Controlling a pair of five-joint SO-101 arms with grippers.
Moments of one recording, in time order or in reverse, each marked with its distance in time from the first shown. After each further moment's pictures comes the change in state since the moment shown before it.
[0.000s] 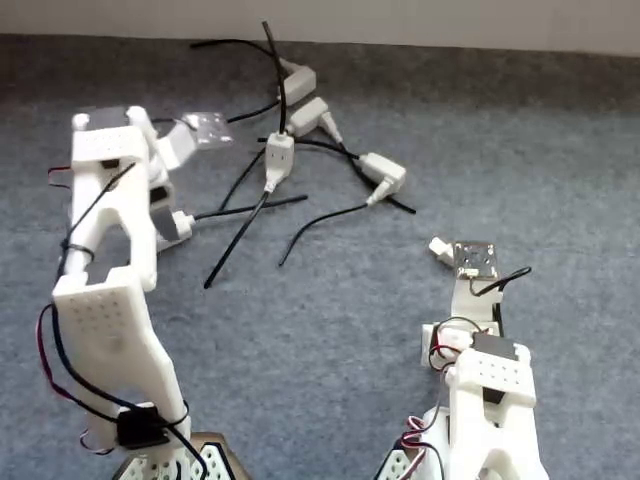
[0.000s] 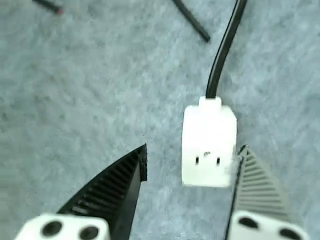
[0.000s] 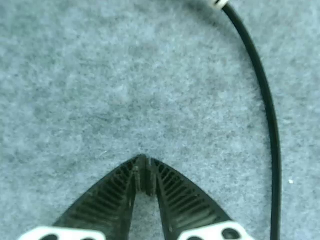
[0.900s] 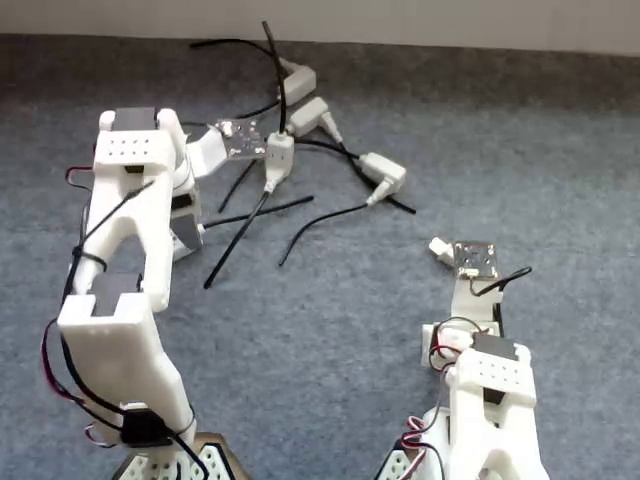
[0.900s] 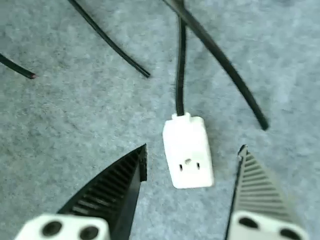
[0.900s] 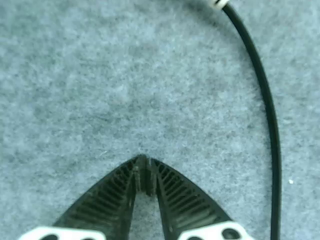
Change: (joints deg) left arm 6.3 -10.5 14.4 -3.3 -0.1; right arm 0.0 0.0 0.0 0.0 0.0
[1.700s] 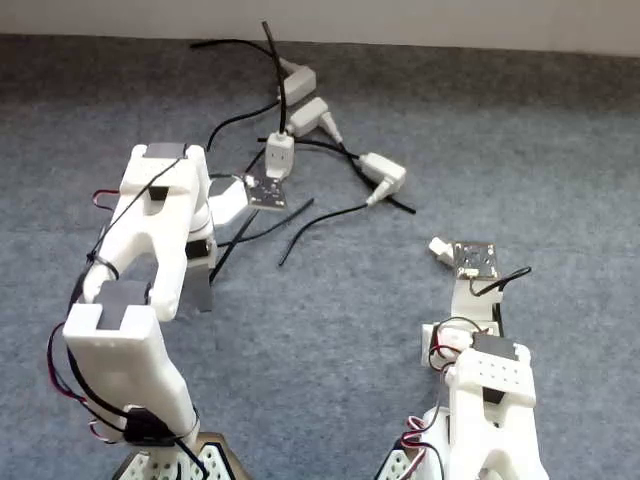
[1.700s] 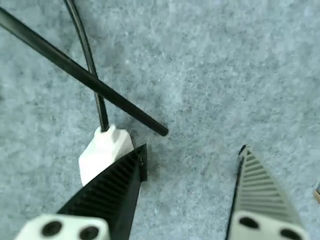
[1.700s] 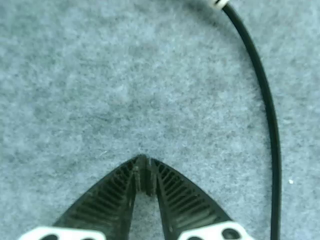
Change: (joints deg) left arm 4.3 -4.8 18.1 5.4 0.0; right arm 0.0 0.0 0.0 0.0 0.0
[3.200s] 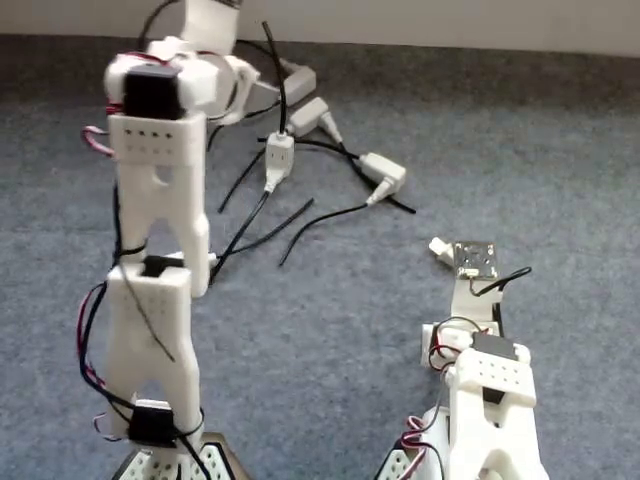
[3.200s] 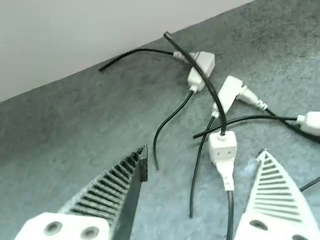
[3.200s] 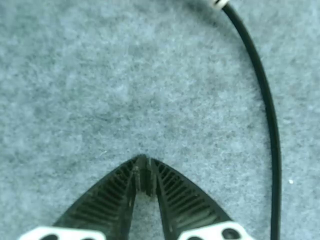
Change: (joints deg) left arm 3.6 17.2 -86.9 12.7 56.9; right arm 0.0 0.0 0.0 0.0 0.0
